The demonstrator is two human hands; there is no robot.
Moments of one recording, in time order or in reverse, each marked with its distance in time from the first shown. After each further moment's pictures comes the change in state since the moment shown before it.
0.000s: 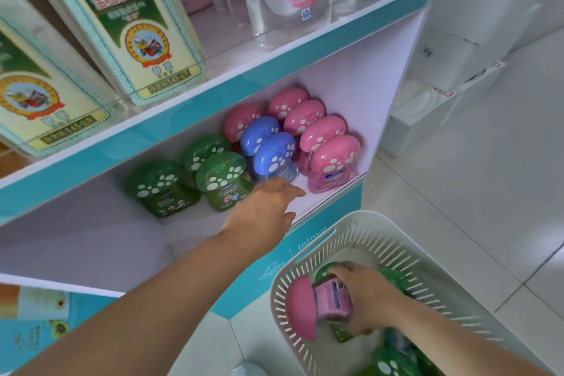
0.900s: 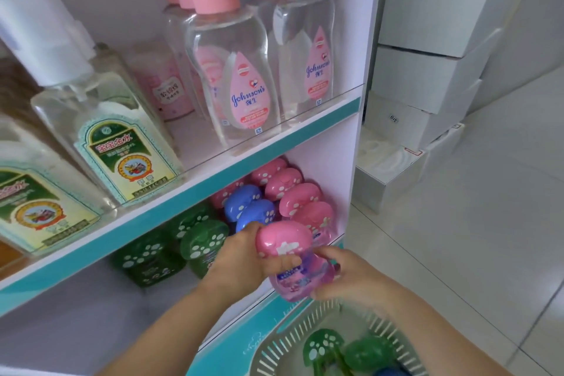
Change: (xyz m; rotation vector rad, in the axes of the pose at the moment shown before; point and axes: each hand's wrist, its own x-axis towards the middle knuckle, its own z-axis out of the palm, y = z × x) left_hand 0.019 0.019 -0.029 -0.531 0.157 -0.238; right_hand -0.024 -0.019 -0.124 0.881 0.197 -0.147
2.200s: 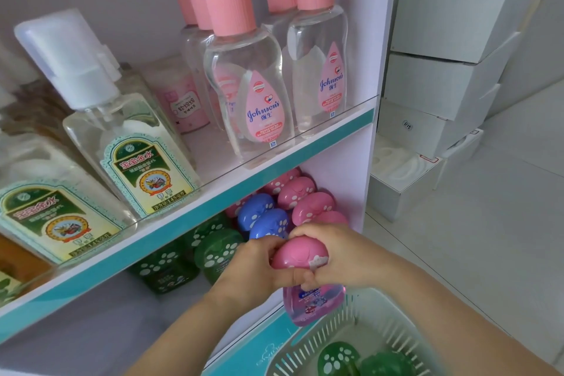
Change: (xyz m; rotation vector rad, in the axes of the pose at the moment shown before) left_hand -0.004 0.006 -0.010 -0.125 -0.125 0.014; right_hand 0.016 -0.061 -0.005 -0.565 0.040 -0.394
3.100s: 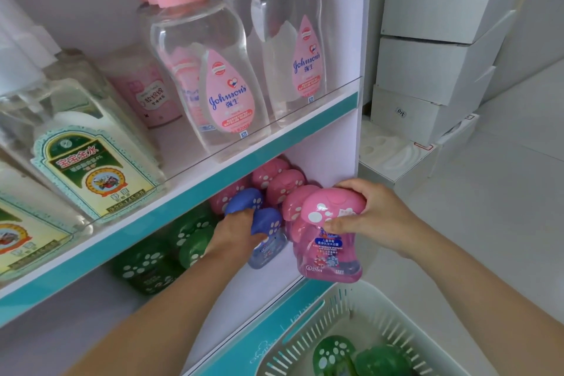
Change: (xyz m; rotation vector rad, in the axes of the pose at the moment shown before) left_hand 0.065 -0.016 -0.006 0.740 0.147 -0.198; right_hand -0.013 0.030 -0.047 0.308 0.311 0.266
